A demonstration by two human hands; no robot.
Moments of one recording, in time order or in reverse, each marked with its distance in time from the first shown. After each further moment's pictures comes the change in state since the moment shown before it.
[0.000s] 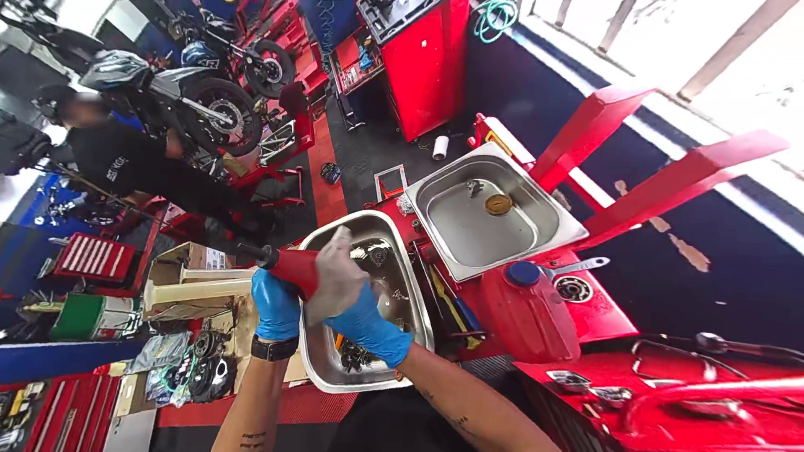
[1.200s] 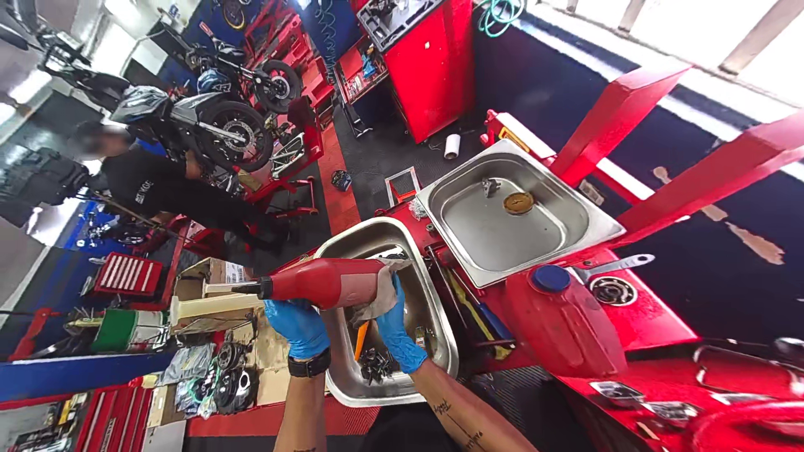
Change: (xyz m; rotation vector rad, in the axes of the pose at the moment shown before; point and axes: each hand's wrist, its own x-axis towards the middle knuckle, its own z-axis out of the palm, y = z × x) left_hand -0.009 -0.014 0.020 -0.129 0.306 0.149; right_hand -0.023 0.055 0.031 0.675 0.427 0.573
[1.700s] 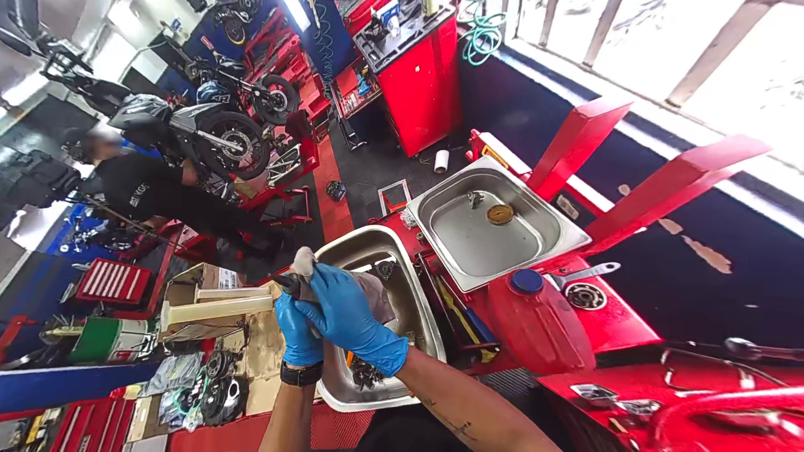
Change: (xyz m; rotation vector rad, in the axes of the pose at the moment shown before) left_hand -0.011 0.007 -0.018 0.136 -0.337 -0.085; right_hand -0.001 -0.097 0.047 -0.816 -0.552 -0.781
